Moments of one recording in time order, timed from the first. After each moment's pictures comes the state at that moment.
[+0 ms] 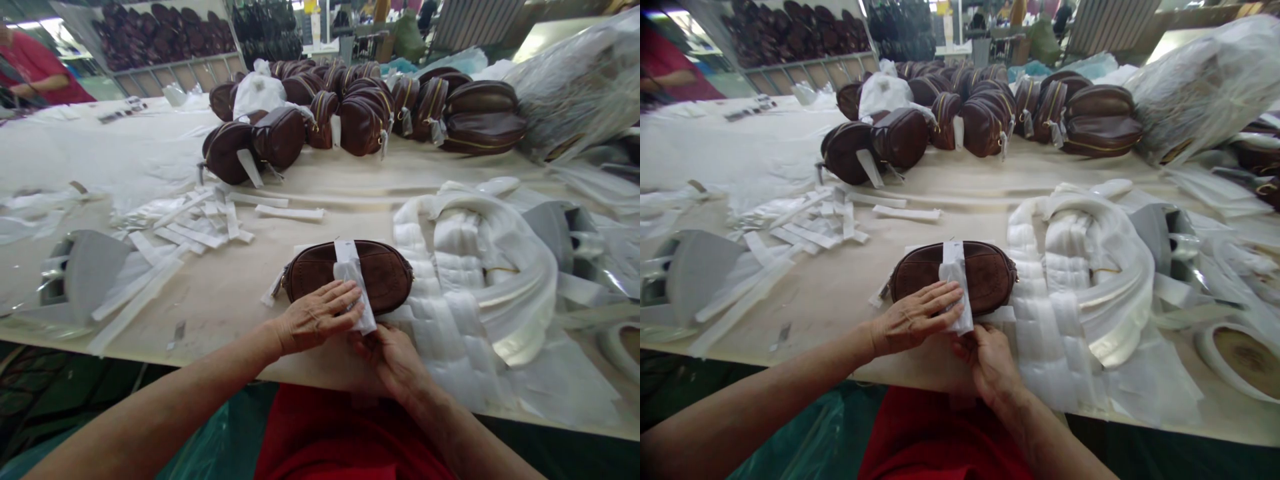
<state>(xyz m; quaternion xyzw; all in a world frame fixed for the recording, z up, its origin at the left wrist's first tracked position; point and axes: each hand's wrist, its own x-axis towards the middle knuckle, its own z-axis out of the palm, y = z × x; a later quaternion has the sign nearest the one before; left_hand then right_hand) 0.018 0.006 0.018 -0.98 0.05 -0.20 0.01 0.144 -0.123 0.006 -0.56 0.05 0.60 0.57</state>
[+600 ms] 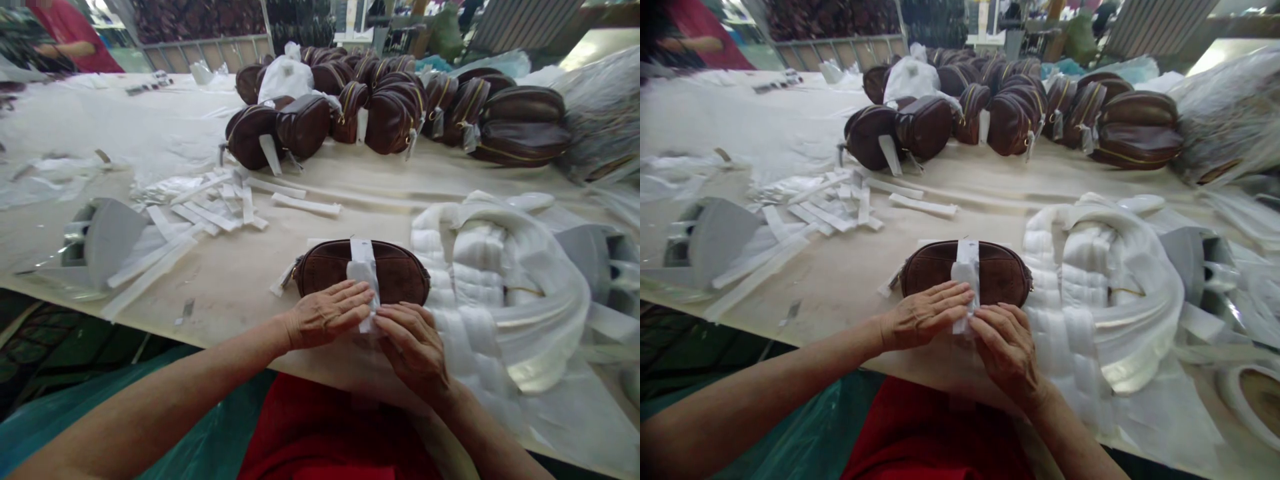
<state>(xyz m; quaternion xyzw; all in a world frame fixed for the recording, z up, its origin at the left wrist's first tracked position) 0.015 0.000 0.008 -0.97 0.02 -0.25 -0.03 0.198 -0.125 0.002 -0.51 -0.75 -0.07 0.42</state>
